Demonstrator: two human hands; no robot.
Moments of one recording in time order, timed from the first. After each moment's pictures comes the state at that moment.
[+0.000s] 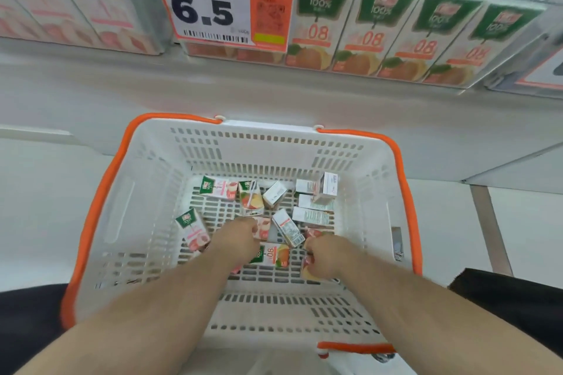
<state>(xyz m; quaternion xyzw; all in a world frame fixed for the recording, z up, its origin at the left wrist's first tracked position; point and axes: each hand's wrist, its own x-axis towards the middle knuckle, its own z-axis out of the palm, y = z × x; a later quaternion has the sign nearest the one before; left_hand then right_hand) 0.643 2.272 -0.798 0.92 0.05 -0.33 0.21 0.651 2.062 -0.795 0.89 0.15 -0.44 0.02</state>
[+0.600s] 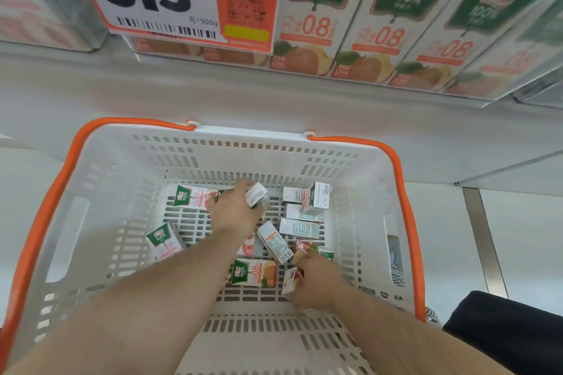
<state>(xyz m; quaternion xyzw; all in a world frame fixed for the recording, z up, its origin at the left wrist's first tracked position) 0.718 2.243 -0.836 0.94 0.14 -0.15 0.28 0.636 2.057 -0.828 0.89 0.04 -0.45 -0.11</state>
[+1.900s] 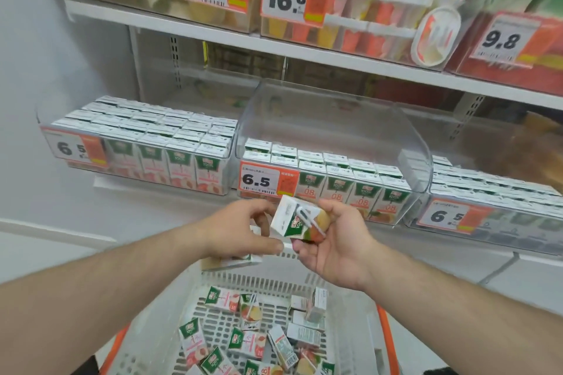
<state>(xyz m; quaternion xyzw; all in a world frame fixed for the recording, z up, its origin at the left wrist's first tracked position) 0.683 2.319 -0.506 0.87 -0.12 -0.14 0.46 0.684 2.123 -0.484 0.52 -0.19 -0.32 -0.77</state>
